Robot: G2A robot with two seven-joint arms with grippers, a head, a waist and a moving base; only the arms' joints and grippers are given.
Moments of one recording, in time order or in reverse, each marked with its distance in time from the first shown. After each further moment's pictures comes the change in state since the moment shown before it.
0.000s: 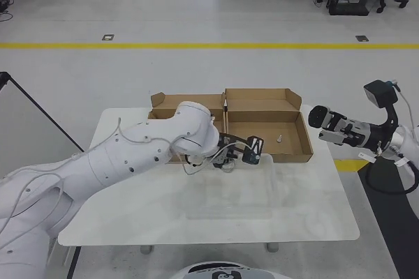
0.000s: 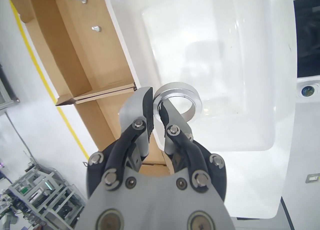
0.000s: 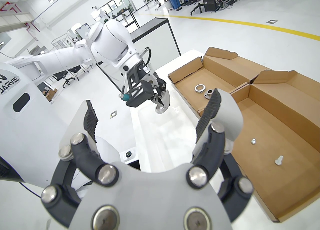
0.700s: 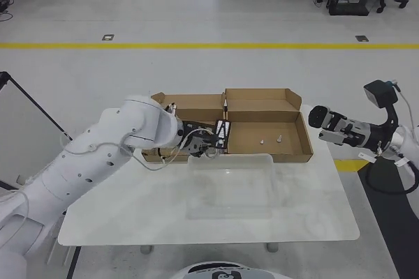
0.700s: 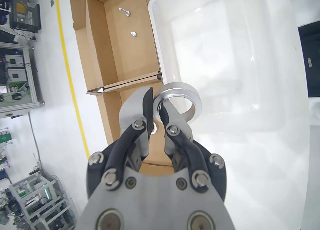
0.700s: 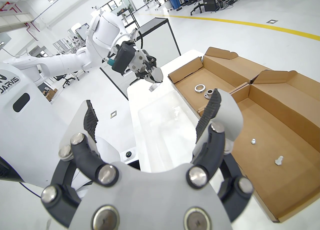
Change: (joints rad) left arm 0.239 0.211 -0.369 -0.133 0.119 -0.163 0.224; right arm 0.000 0.000 0.000 0.000 0.000 0.000 0.000
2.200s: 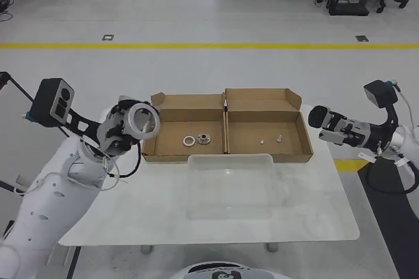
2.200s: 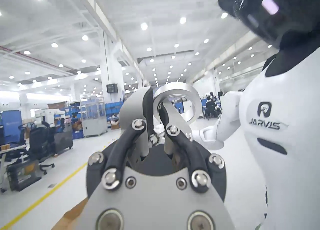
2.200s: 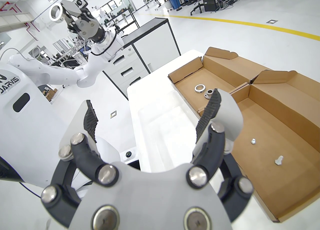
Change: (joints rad) left arm 0.572 0.089 -0.518 -0.150 -0.332 -0.105 1.306; right arm 0.000 0.000 0.000 0.000 0.000 0.000 0.000
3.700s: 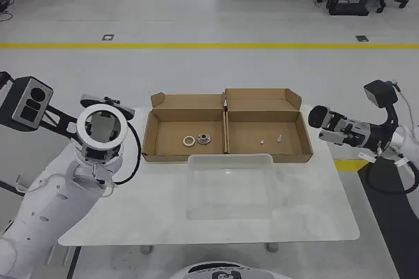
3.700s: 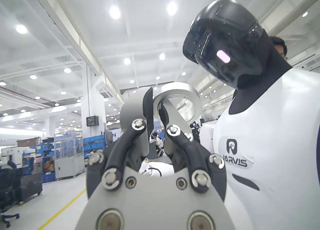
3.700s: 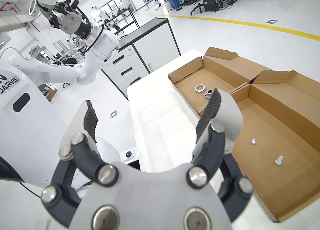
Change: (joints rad) left arm -0.086 0.031 0.104 -0.067 -0.004 0.000 0.258; right arm 0.000 0.000 0.000 0.000 0.000 0.000 0.000
